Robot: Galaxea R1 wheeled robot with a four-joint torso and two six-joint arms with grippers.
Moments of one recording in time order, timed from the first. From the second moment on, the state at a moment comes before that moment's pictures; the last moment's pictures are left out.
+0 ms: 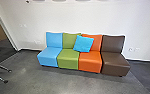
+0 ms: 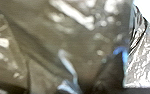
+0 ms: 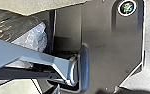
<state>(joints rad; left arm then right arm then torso) 1.41 2.94 -2.72 -1.02 0.36 1.00 -1.46 2.68 -2.22 0.12 -0.12 -0.01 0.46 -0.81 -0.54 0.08</state>
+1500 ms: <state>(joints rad) 1.46 3.01 -2.76 -1.02 0.18 1.00 -1.51 2.96 -2.61 0.08 -0.13 -0.02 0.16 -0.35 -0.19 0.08</state>
